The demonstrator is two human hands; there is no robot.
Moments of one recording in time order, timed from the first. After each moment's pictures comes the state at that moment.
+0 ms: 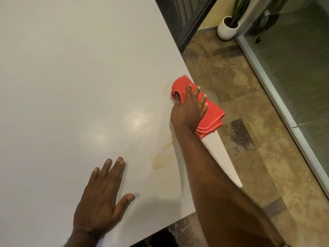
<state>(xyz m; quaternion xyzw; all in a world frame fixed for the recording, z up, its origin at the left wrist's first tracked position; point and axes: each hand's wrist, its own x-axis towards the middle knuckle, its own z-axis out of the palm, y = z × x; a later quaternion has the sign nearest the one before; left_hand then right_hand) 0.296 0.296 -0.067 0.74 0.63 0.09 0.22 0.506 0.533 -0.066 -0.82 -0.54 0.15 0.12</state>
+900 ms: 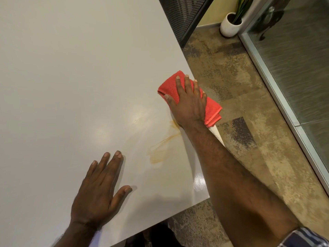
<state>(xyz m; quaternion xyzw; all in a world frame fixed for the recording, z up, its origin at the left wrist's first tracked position) 0.296 0.294 -0.069 0.74 0.64 0.09 0.21 0.535 0.535 -0.075 -0.69 -0.71 0.11 0.06</state>
